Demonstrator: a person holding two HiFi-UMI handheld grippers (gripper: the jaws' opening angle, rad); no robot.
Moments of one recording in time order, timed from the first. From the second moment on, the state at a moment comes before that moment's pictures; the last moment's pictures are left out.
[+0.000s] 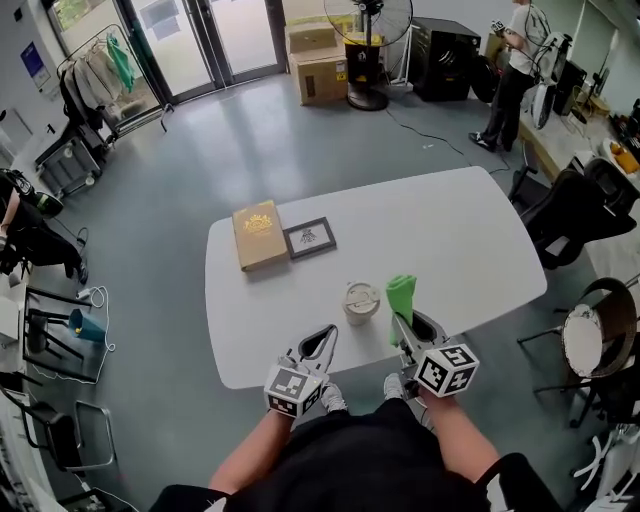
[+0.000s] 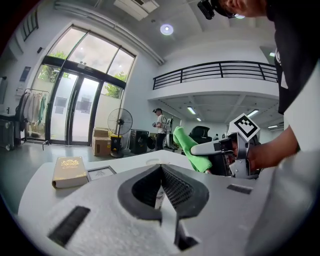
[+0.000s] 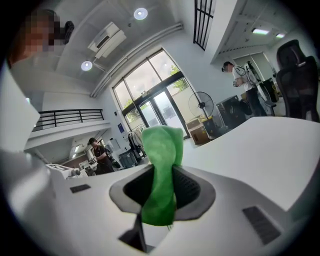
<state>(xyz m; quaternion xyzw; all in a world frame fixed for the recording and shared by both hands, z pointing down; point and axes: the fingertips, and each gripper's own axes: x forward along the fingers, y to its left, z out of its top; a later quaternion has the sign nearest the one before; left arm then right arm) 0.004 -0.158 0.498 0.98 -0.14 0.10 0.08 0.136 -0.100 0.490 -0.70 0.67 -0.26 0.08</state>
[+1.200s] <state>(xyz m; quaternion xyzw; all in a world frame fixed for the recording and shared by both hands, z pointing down) 0.019 -0.142 0.544 0.94 -0.27 0.15 0.11 0.160 -0.158 0.603 -0.50 0.69 -0.51 0.13</state>
